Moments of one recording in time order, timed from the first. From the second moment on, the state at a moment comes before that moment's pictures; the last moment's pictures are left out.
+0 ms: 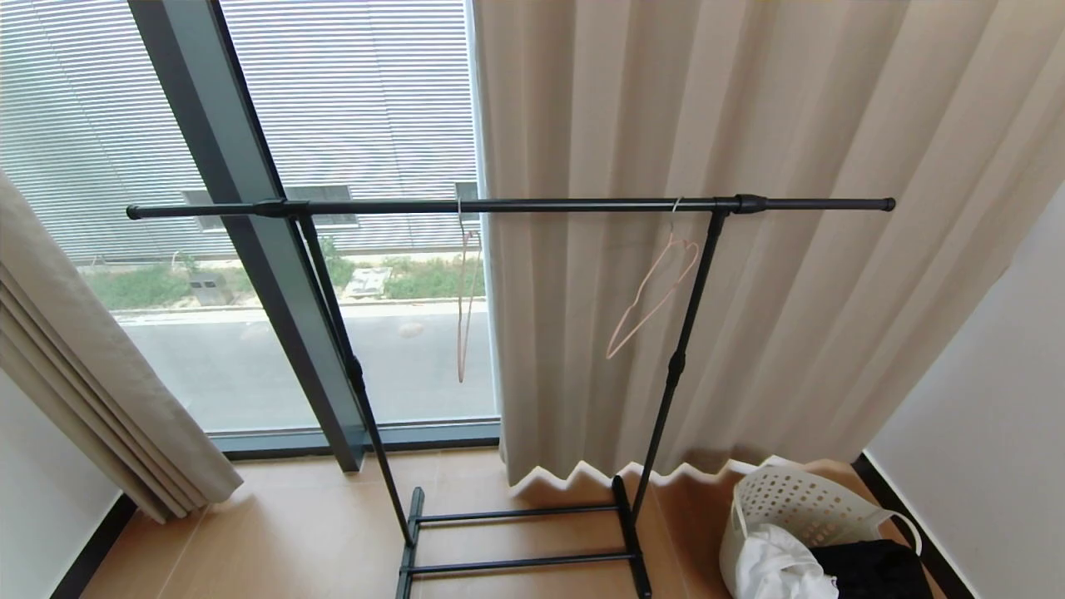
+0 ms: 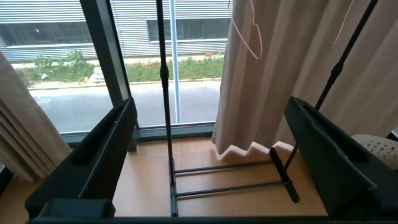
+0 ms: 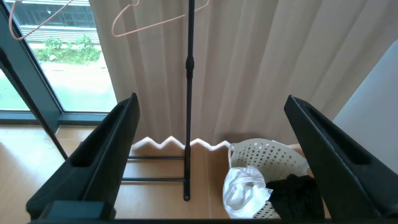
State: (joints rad) left arm 0.00 0.00 0.00 -0.04 -0.05 0.00; right arm -0.01 0.00 -0.01 0.03 0.02 0.00
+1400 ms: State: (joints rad) left arm 0.00 0.00 0.00 -0.03 -0.06 0.00; right arm 0.00 0.00 -0.01 0.03 0.12 -0.05
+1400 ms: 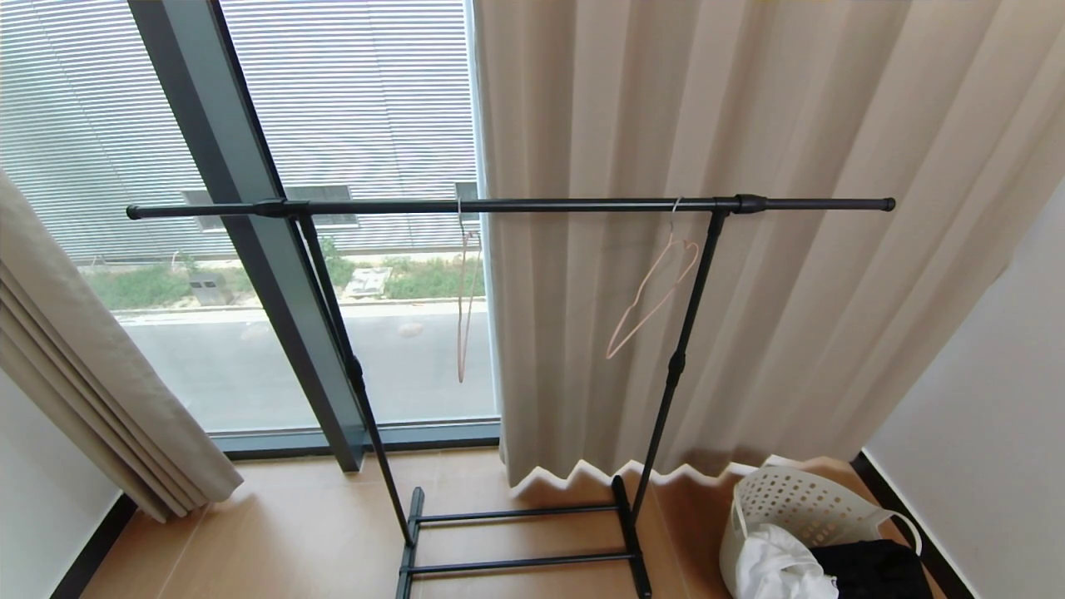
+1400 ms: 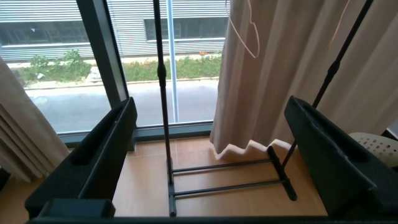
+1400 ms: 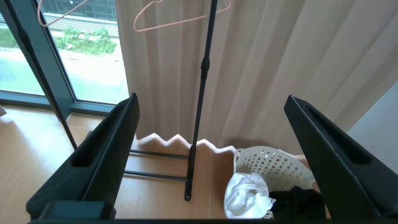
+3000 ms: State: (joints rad) left arm -0.01 0.00 0.00 -0.03 -0.06 0.00; right arm 0.00 0.00 -0.01 0.03 0.12 -0.04
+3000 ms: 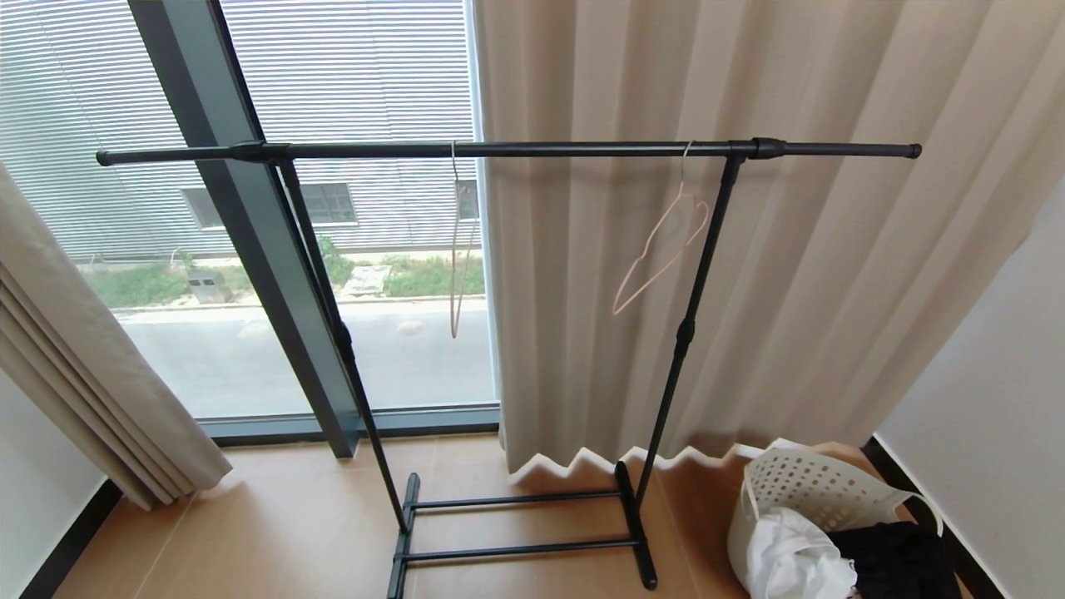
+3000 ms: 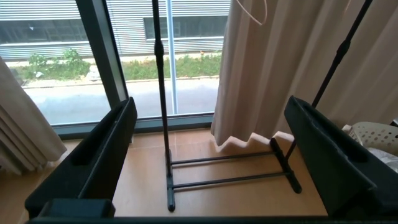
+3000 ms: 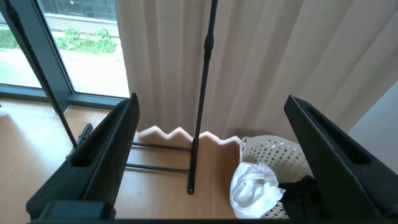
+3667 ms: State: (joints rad) left arm -0.01 0.00 0.00 -0.03 -0.06 0.00; right arm 0.00 0.00 -0.01 0.03 0.12 -0.03
